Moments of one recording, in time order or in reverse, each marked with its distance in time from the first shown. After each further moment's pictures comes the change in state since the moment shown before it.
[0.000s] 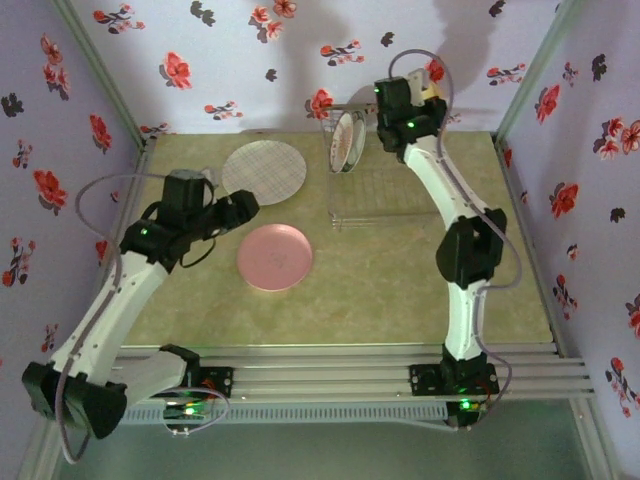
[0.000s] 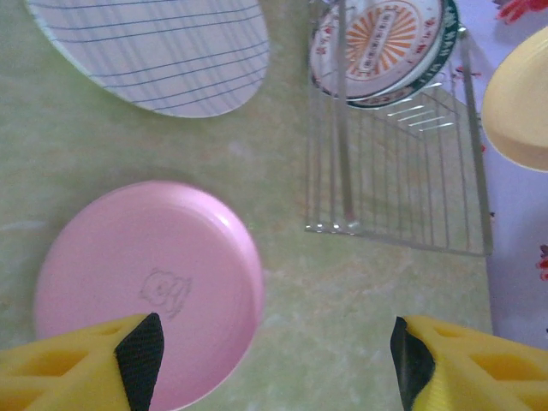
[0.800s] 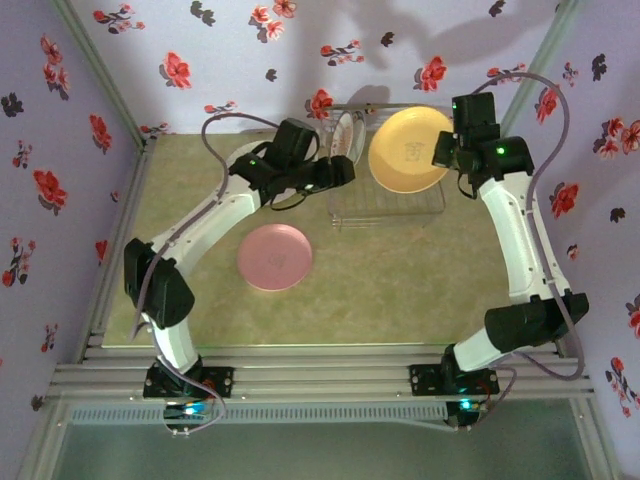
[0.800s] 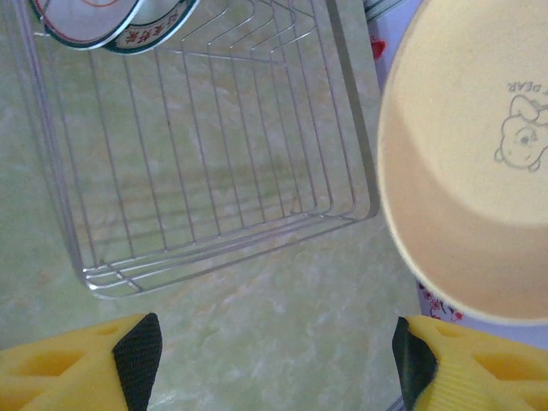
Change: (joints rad) left arm -0.293 0.692 0.638 0.045 0.072 -0.033; right arm -0.154 -0.509 -0.243 -0.454 -0.913 0.581
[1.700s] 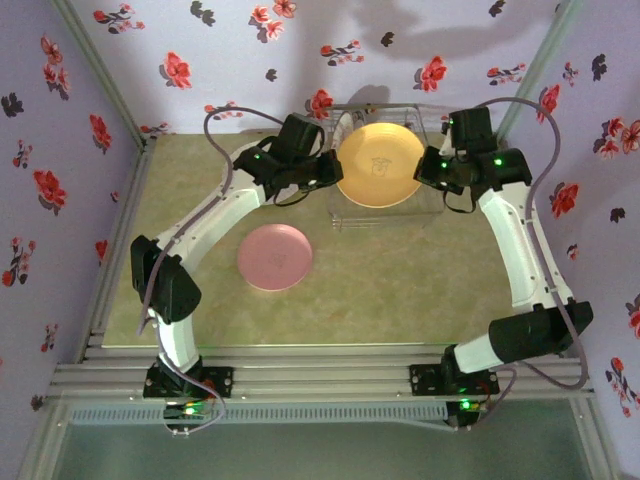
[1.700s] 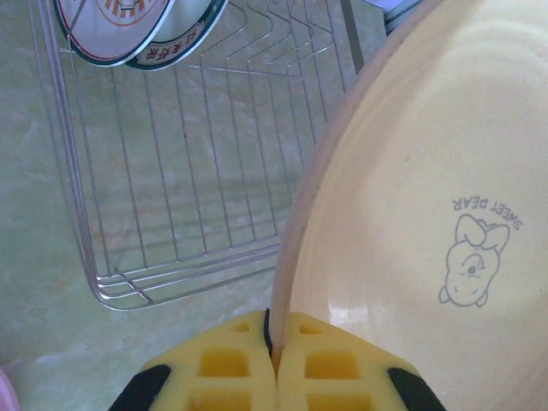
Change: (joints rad) left arm -0.009 0.037 0.083 -0.071 -0.064 -0.006; right arm 0.005 -0.069 -0.129 -0.004 -0.376 0.155
